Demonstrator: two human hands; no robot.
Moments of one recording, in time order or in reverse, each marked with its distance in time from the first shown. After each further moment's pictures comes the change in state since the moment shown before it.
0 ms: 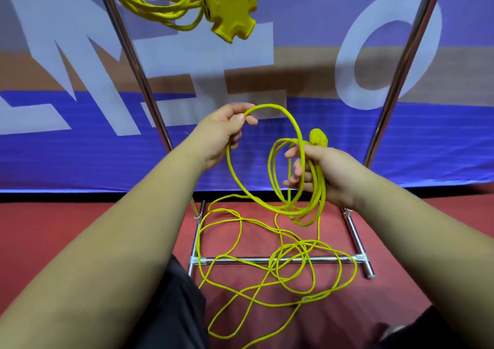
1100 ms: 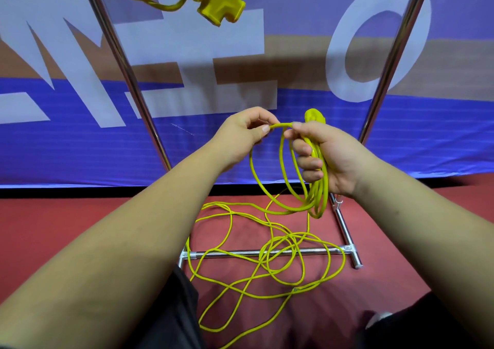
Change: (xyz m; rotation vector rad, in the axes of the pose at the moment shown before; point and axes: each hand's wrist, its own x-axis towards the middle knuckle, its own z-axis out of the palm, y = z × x) left_hand 0.003 -0.020 0.051 0.269 -0.094 0.153; right_hand -0.017 -0.018 -0.001 0.101 -0.081 -0.038
